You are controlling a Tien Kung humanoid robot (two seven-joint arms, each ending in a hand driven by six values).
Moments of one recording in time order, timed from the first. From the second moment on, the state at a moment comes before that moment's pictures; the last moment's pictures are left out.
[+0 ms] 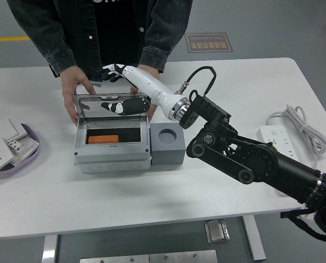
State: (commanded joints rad) left arm 0.05 0.11 -1.32 -0.20 1.42 -0.07 0.40; right arm 0.83 -0.10 0.57 1.17 -1.49 -0.22 0.02
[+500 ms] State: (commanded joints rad) left arm 0.04 0.12 -1.32 -0.20 1.43 -0.07 0.40; right arm 0.84 -0.12 0.49 1.06 -1.44 -0.23 0.04
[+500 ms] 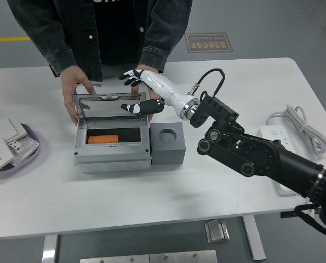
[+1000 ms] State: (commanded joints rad) left arm 0.04 0.11 -1.29 -0.19 1.39 -0.07 0.39; right arm 0.77 -0.19 0.47 1.25 -1.49 -0.23 0.03
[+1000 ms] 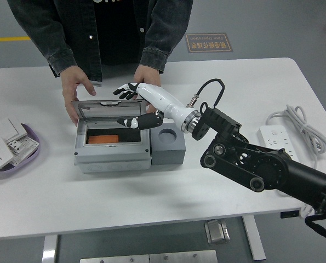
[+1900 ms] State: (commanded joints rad) left arm 0.05 0.10 -1.27 -0.19 1.35 -0.06 0.38; right arm 0.52 -0.31 0.68 1.45 -1.48 -0.26 0.06
